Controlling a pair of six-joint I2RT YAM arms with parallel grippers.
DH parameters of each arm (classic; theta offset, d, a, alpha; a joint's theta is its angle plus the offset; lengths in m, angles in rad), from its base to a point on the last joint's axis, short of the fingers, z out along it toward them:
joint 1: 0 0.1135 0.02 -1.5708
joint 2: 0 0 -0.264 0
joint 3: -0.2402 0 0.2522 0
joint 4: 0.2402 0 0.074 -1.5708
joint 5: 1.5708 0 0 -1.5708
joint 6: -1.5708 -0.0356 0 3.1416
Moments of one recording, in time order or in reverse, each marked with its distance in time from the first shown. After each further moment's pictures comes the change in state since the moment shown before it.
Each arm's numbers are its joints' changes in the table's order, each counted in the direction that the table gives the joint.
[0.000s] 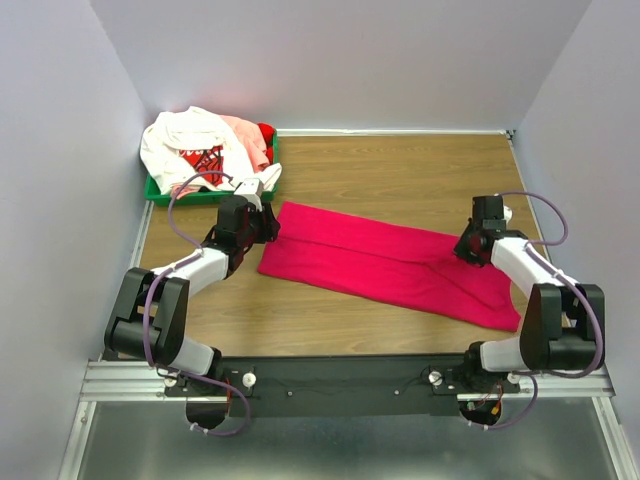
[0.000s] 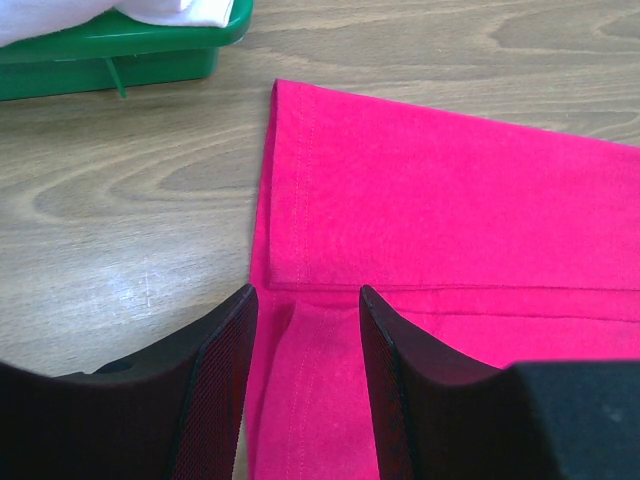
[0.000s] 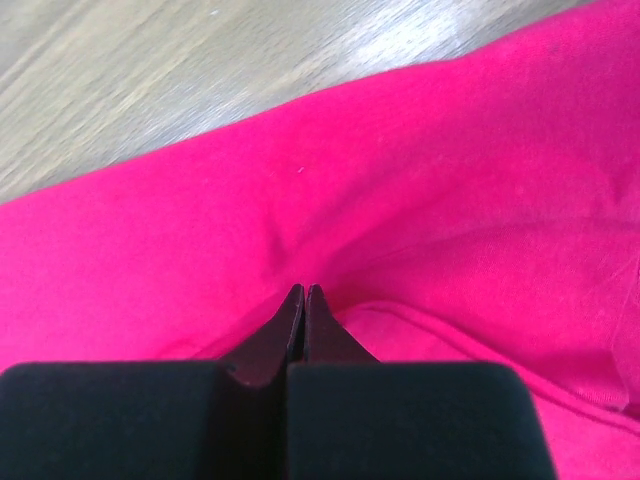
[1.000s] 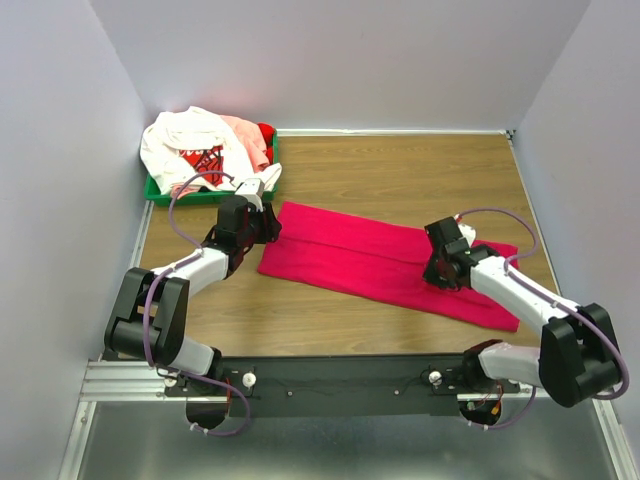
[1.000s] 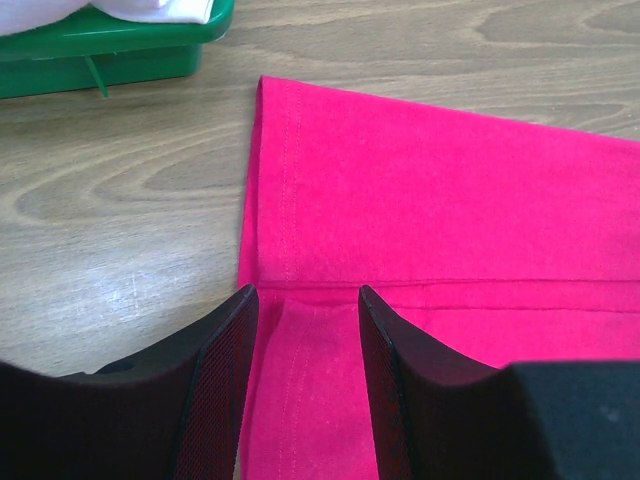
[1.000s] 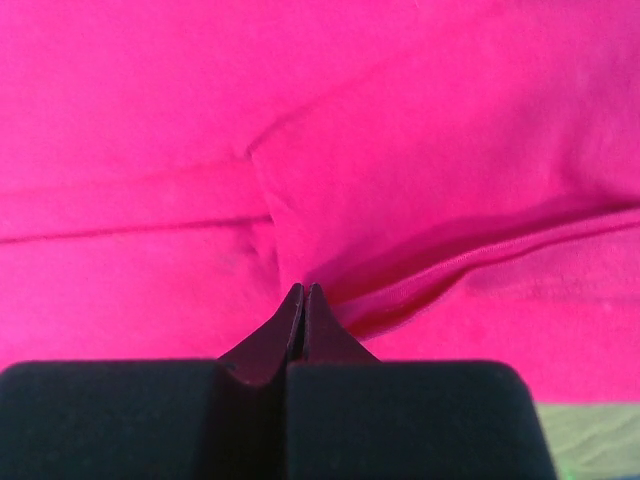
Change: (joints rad) left arm 0.000 0.000 0.000 0.000 0.026 0.000; right arm 0.392 -0.151 0.071 0.196 0.086 -0.237
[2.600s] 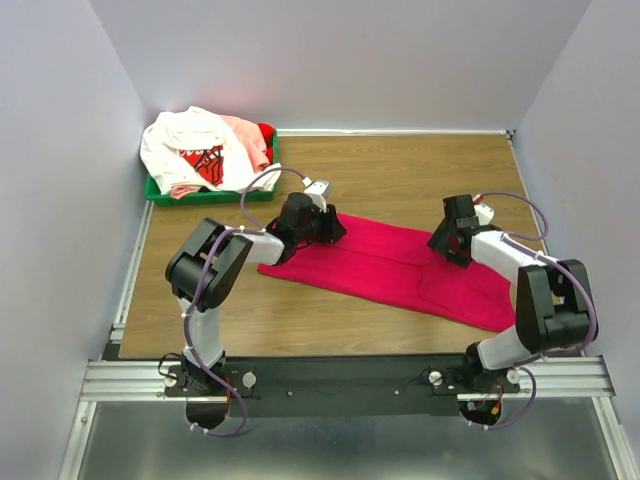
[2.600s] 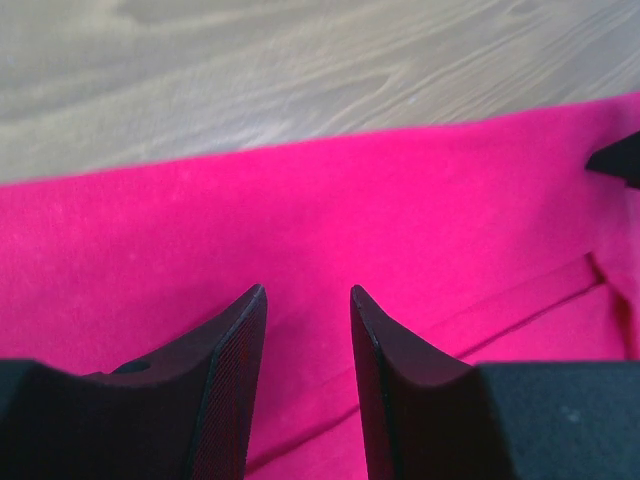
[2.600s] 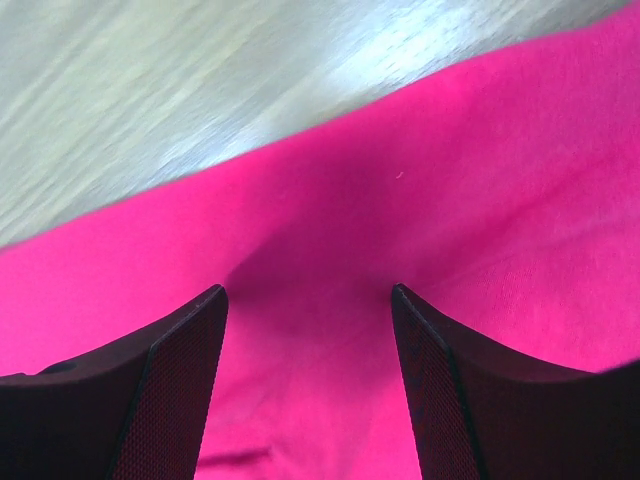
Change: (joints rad) left arm -0.303 0.435 -0.272 -0.238 0.116 0.143; right arm -0.204 0.230 -0.098 -0.225 0.080 0.028
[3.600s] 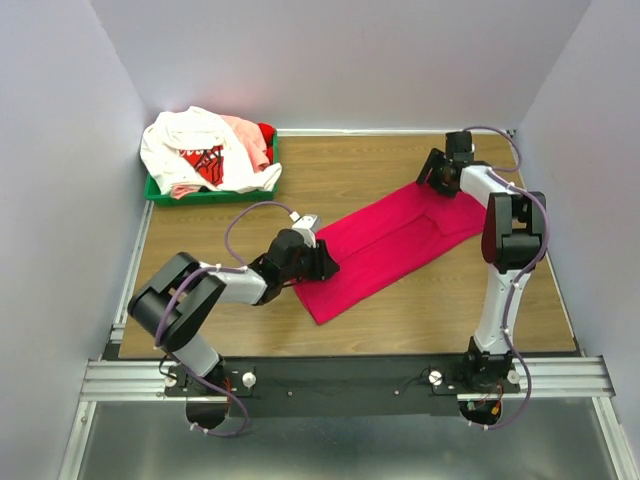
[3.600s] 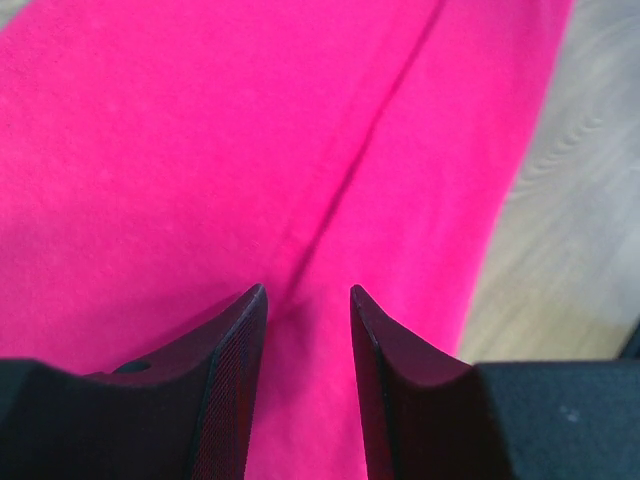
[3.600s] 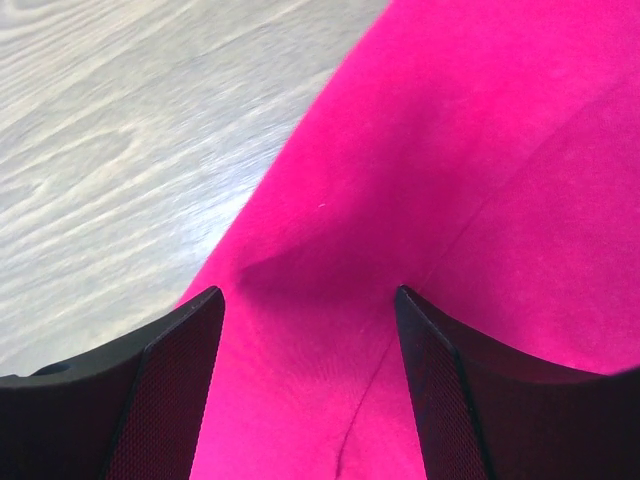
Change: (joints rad) left arm -0.112 -0.255 0.366 -0.034 -0.079 0.148; right arm -0.126 0.676 -0.801 -0.055 -0.309 0.237
